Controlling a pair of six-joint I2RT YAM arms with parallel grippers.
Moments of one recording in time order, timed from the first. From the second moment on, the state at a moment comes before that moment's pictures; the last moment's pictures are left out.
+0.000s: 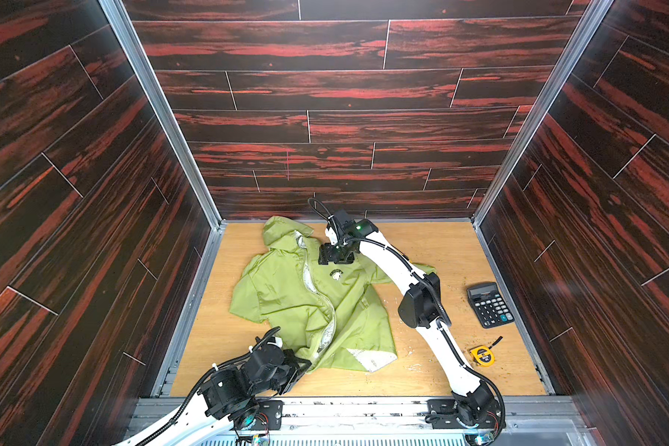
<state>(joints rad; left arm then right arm) -0.91 0.30 0.22 -0.62 0.12 -1.66 0.69 2.59 2.62 -1.13 -0.21 0.45</state>
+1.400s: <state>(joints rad) -0.89 0.21 0.33 -0.81 -0.22 -1.64 0.49 2.51 2.39 -1.02 -0.29 0.51</state>
